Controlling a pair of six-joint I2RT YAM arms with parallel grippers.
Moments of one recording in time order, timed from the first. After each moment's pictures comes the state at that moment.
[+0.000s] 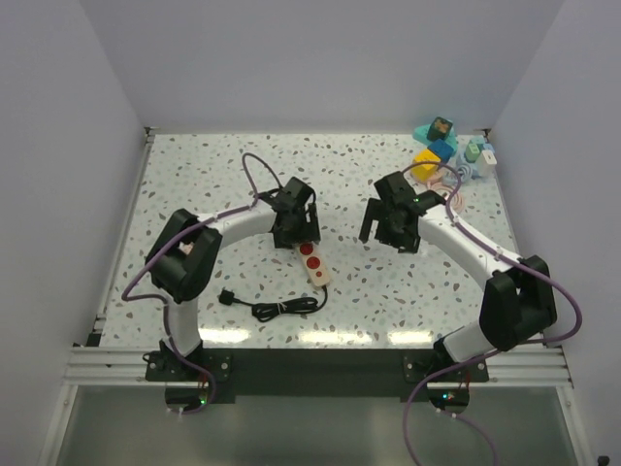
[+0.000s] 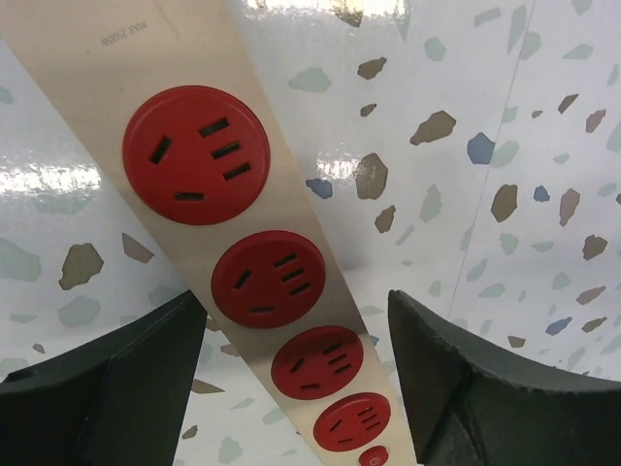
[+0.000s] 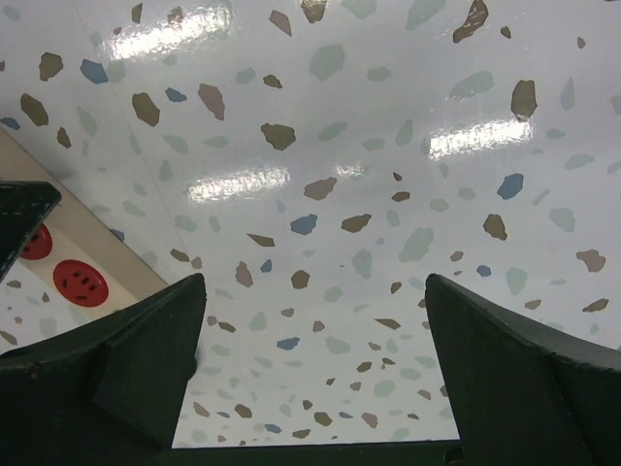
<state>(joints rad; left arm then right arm) -0.63 1.92 1.30 -0.49 -0.03 -0.74 0.46 1.50 1.14 -0.83 0.17 0.71</state>
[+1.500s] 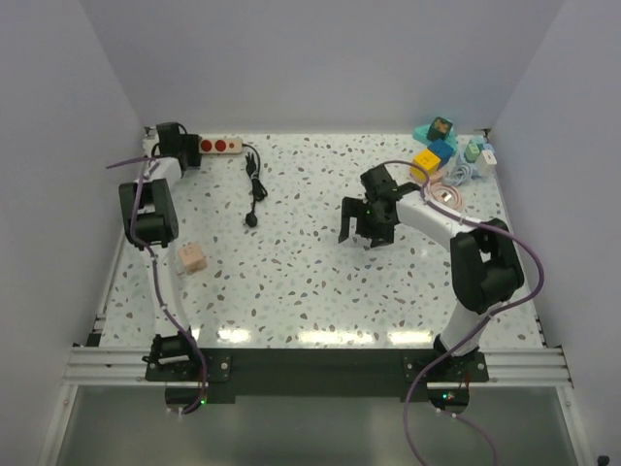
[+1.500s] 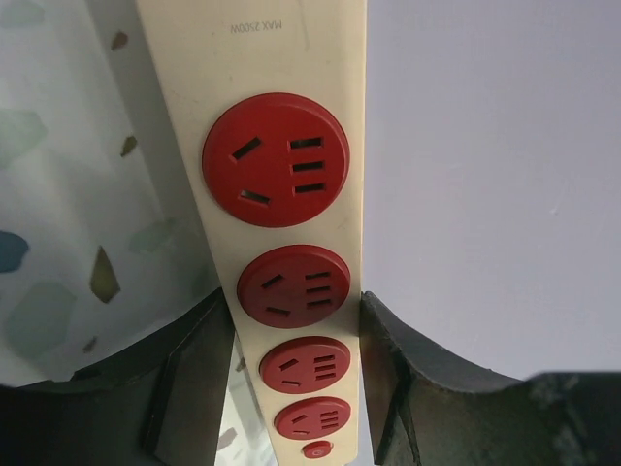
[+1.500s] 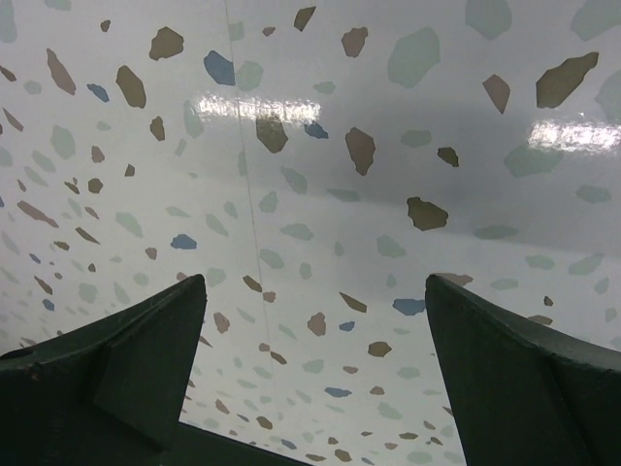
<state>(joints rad) 0.17 2.49 1.94 -0.05 0.00 -1.41 0.44 1.75 1.23 -0.65 -0.12 0.53</state>
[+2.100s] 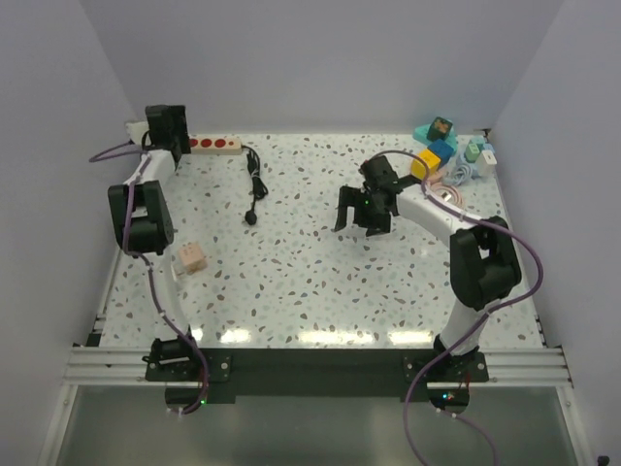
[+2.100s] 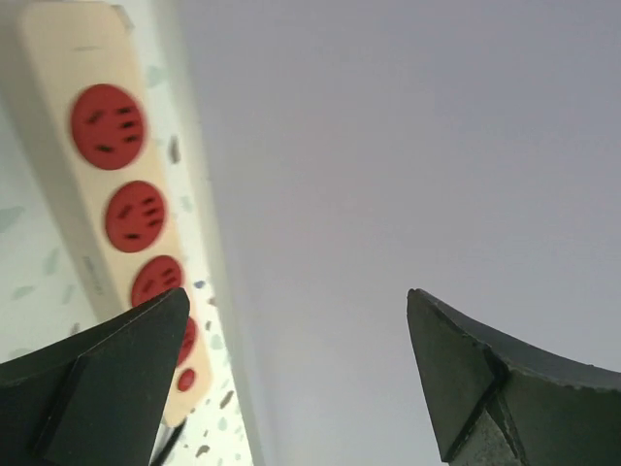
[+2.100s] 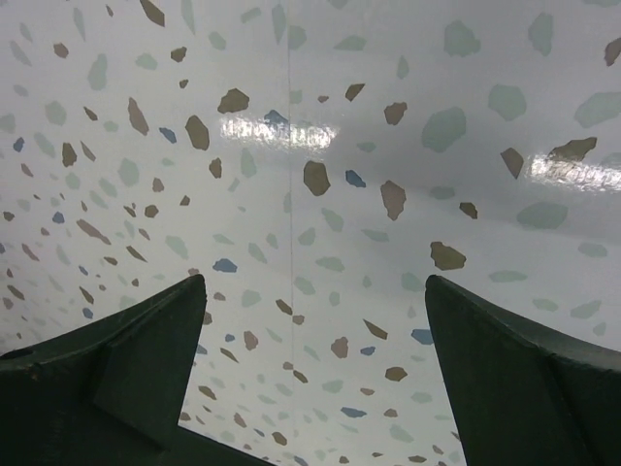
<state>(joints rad) 0.16 2.33 1.86 0.01 -0.15 -1.50 0.43 1.79 1.30 -0.63 -0.16 0.51</state>
